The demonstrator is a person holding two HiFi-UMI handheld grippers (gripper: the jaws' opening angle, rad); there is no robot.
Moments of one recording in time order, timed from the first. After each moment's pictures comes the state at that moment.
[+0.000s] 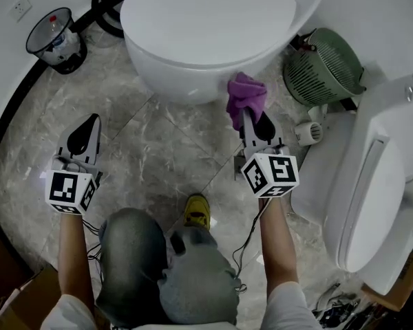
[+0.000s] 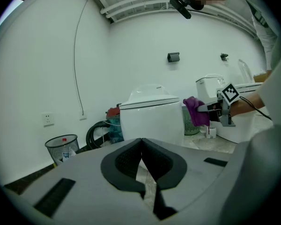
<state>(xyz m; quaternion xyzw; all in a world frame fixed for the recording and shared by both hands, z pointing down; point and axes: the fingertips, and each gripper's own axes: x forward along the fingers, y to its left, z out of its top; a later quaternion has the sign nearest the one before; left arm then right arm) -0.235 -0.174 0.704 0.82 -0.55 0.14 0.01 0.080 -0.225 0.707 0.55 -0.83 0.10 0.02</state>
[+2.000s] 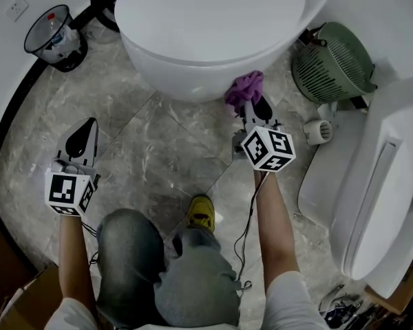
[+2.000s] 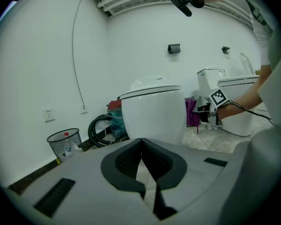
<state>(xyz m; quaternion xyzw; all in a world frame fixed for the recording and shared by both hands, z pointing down) -0.245 -0.179 0.738 0.81 -0.55 0.18 0.03 0.096 -0.289 0.779 0.57 -0.81 0.16 -0.02</state>
